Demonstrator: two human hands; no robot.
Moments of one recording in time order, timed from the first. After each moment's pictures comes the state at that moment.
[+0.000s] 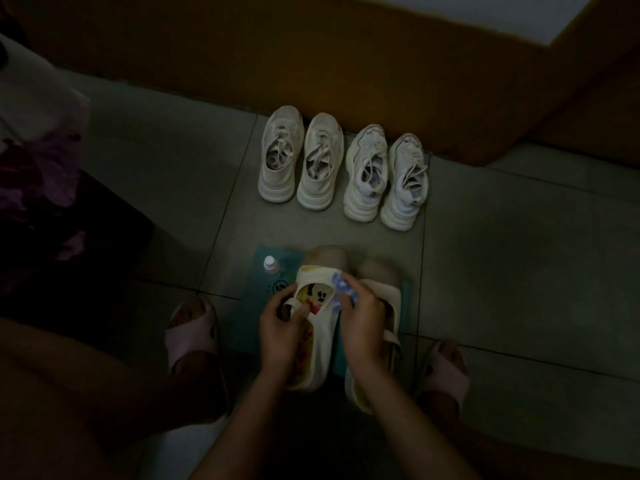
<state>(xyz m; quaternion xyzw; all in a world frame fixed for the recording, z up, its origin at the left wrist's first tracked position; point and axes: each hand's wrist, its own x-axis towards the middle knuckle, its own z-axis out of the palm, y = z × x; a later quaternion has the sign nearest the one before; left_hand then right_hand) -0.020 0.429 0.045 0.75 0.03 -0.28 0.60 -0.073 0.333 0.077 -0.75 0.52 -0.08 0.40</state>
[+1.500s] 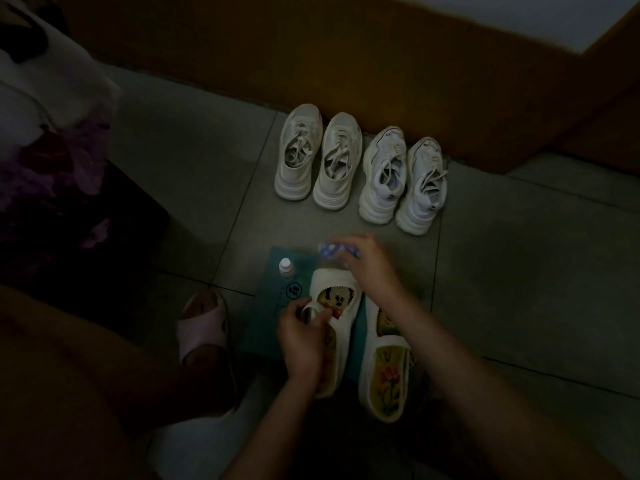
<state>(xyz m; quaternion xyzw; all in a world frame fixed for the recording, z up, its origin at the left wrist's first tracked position) -0.037 0.417 0.060 0.78 0.14 -0.28 0.54 -0.012 0.277 0.106 -0.84 0.29 0.00 0.46</state>
